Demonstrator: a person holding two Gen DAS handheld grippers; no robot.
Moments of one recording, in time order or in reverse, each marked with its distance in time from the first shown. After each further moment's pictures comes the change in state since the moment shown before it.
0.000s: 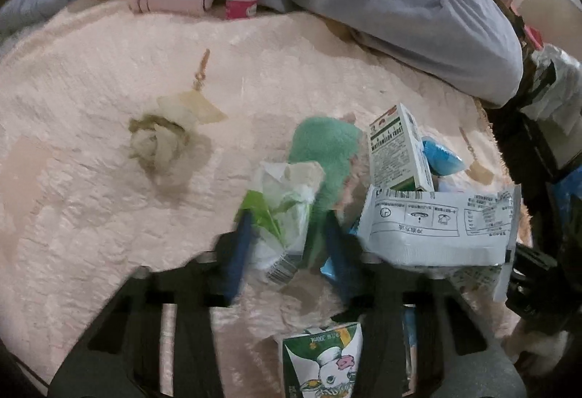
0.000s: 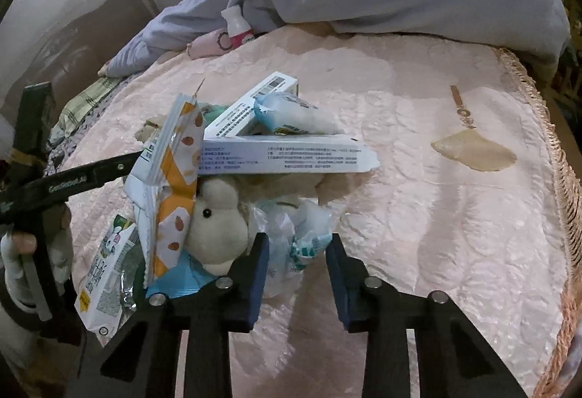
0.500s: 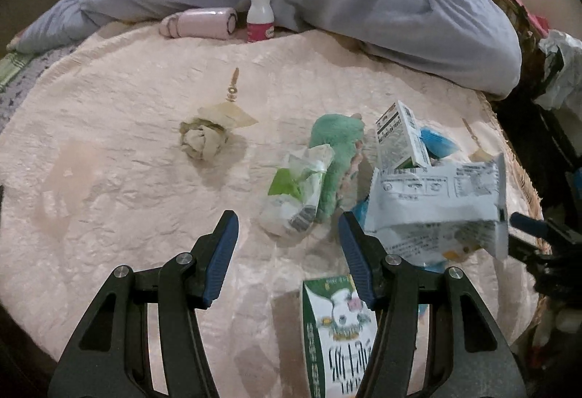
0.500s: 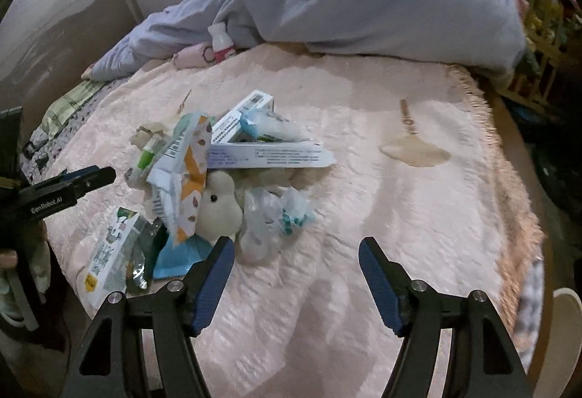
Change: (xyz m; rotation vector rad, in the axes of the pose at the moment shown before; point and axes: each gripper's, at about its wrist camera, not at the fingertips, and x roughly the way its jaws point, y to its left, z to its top) left arm -0.046 -0.010 -0.025 0.057 -0.070 0.125; right arm -0.045 0.003 -0.008 0.000 -0.010 -0.115
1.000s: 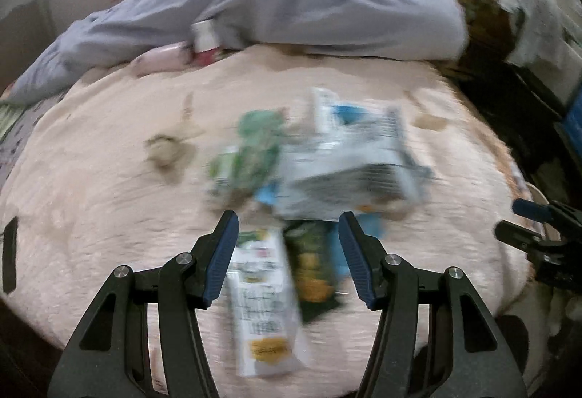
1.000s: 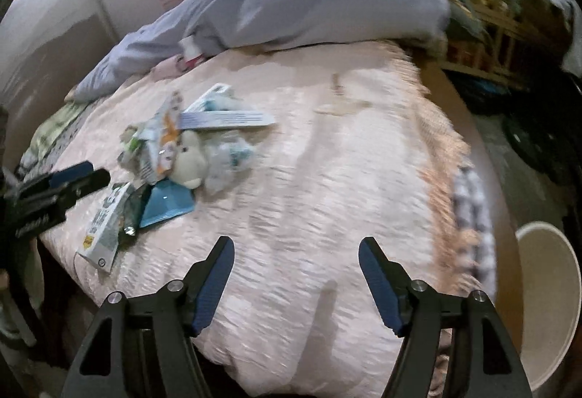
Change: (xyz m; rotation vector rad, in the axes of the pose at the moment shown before) left arm -0.049 -0.068 -0.036 0.157 -0.065 0.028; right arm -0.060 -0.027 -0.067 0.089 -0.047 -0.060
